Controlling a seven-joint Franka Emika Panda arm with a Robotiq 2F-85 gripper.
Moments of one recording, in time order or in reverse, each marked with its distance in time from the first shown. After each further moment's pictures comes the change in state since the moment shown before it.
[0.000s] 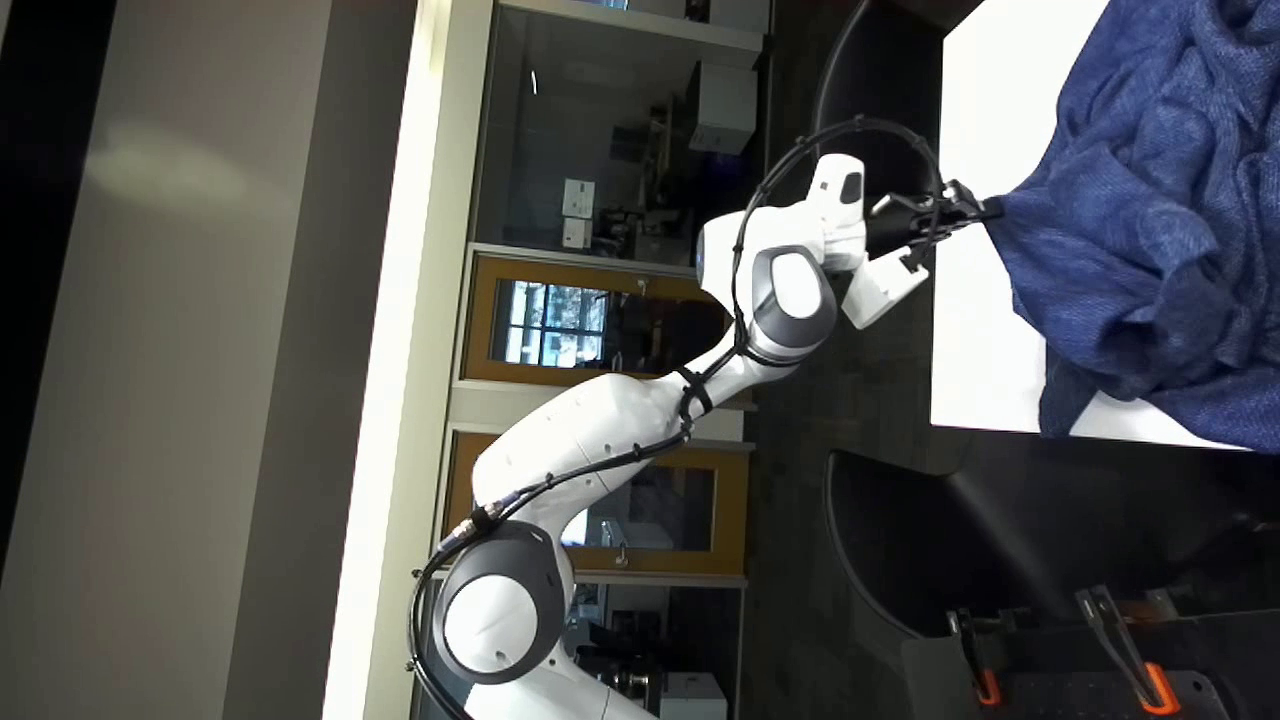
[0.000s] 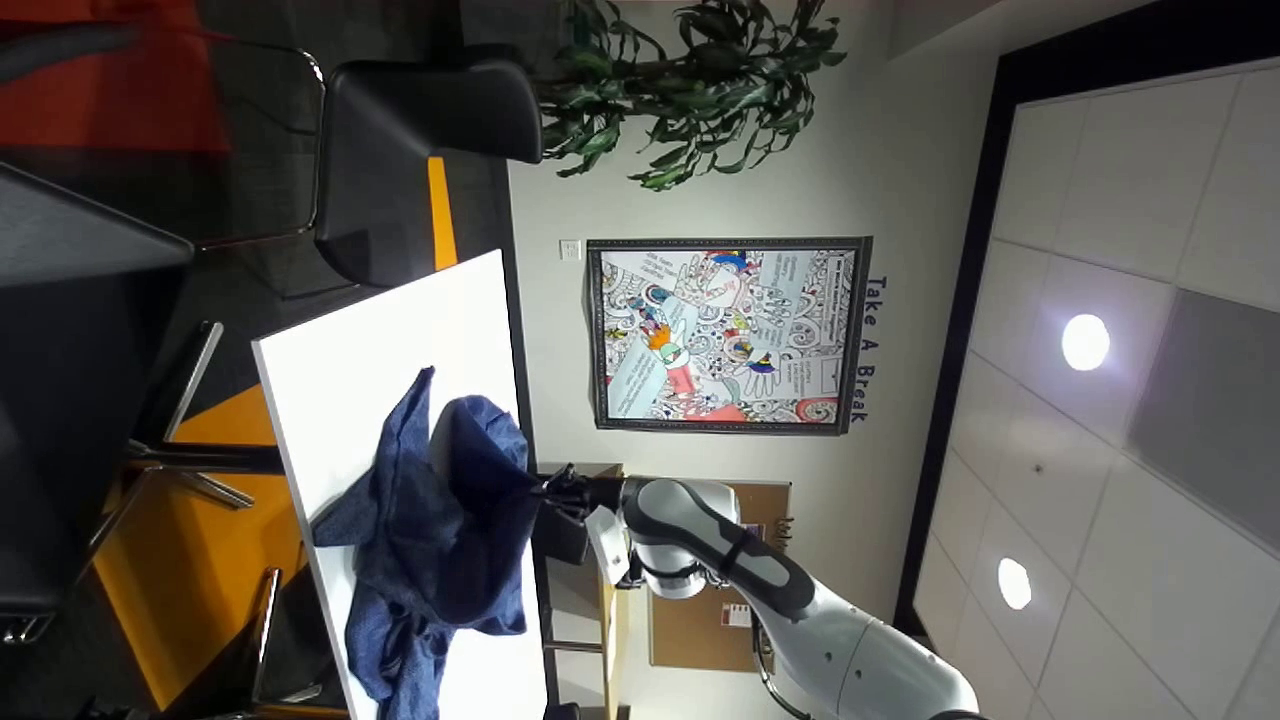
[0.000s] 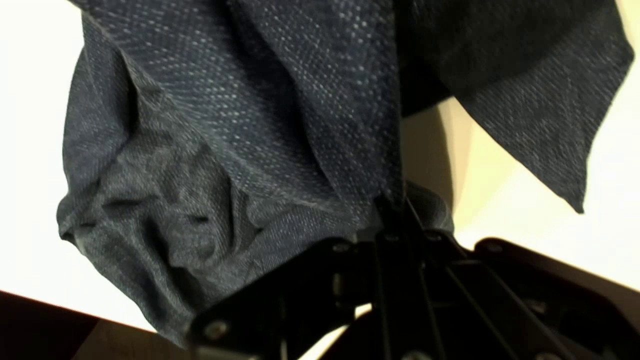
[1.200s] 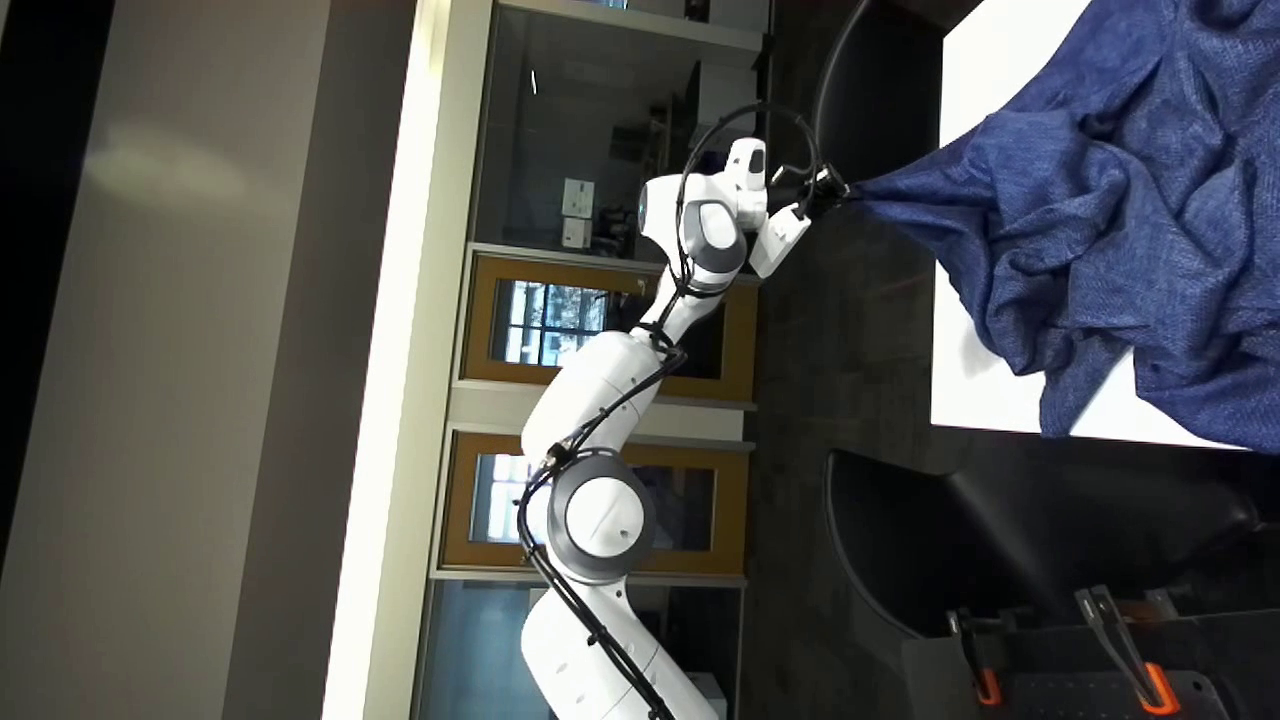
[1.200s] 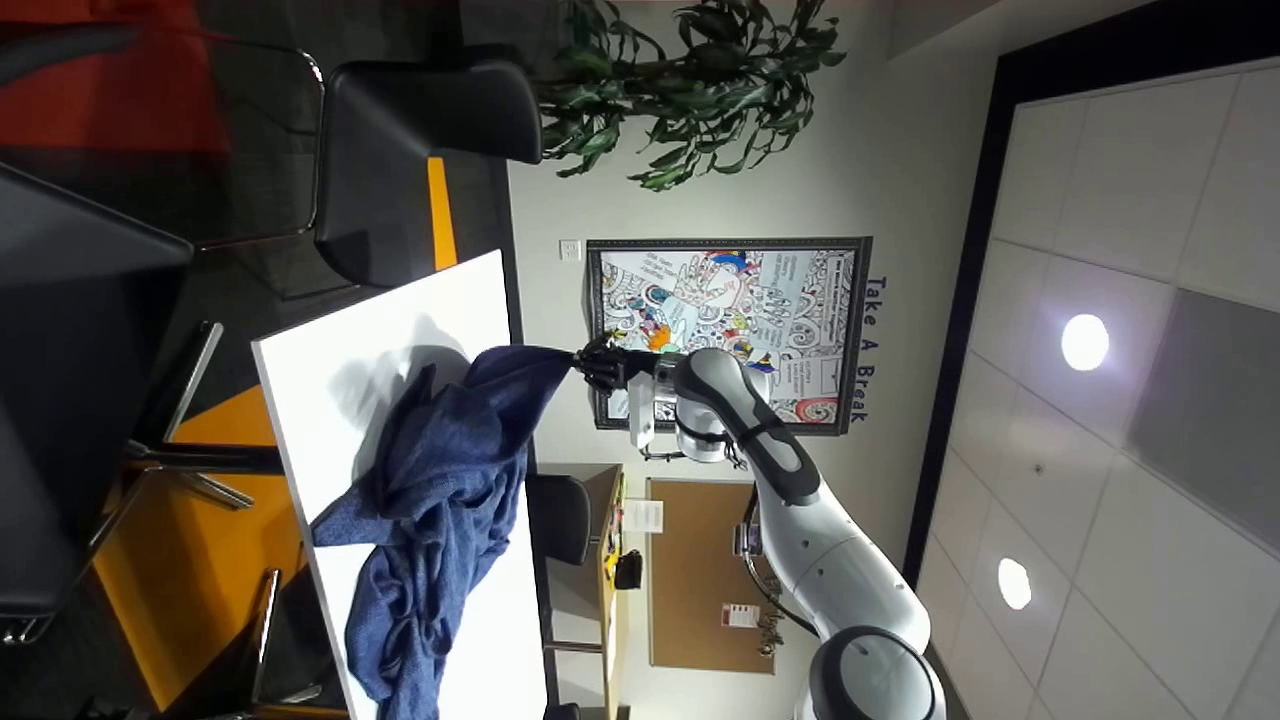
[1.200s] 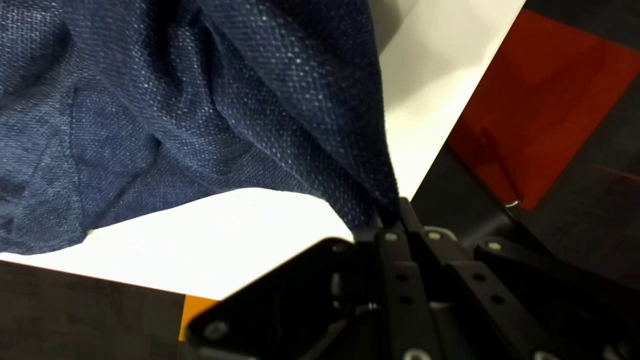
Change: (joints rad) arm 0.043 0.305 0.186 0.684 0.148 -0.367 0.001
